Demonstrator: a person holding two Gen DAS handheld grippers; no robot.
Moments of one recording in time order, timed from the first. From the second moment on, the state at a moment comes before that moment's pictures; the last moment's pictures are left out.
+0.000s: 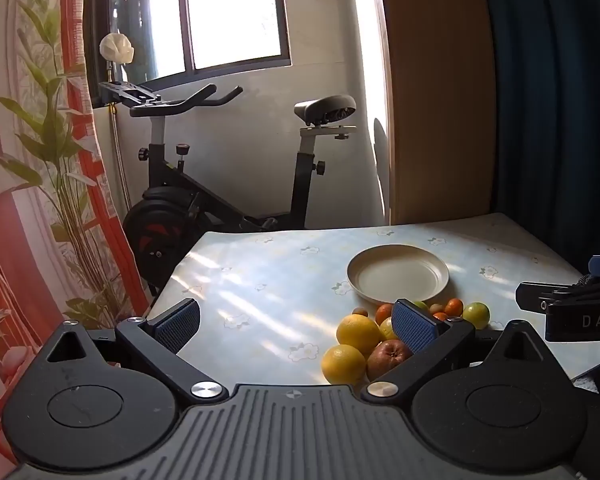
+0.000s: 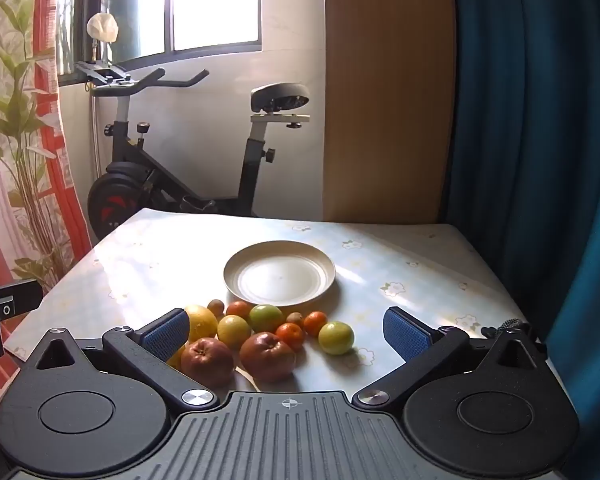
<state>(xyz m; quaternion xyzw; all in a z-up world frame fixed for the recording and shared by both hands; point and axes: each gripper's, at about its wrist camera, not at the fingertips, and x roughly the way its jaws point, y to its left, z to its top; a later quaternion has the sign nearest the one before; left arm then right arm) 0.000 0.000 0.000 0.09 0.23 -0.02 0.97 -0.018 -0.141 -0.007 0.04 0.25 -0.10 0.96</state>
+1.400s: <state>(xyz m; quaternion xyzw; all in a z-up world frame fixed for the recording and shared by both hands) -0.001 -0.006 0.002 0.07 0.21 -0.02 0.97 -0.021 -0.140 -0.006 0.04 0.24 -0.10 0.97</state>
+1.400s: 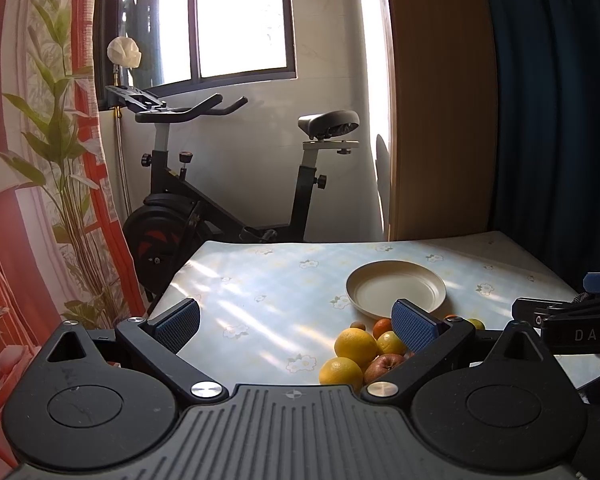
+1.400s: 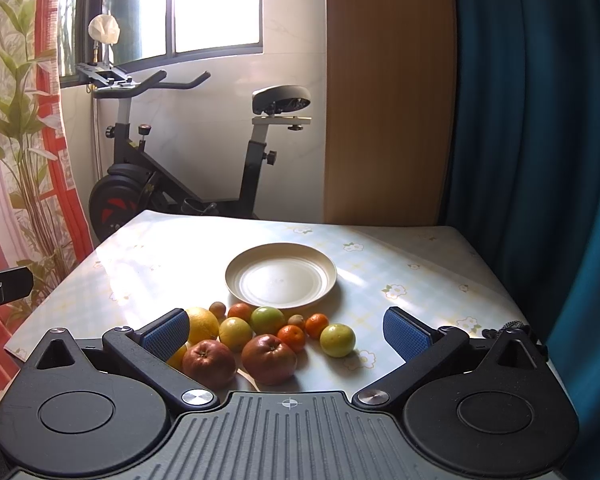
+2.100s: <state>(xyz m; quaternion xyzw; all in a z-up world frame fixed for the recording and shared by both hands) 0.000 -0.003 0.000 0.06 0.22 -0.02 0.97 -0.021 -0.139 -0.004 0.04 0.24 -0.10 0.97</state>
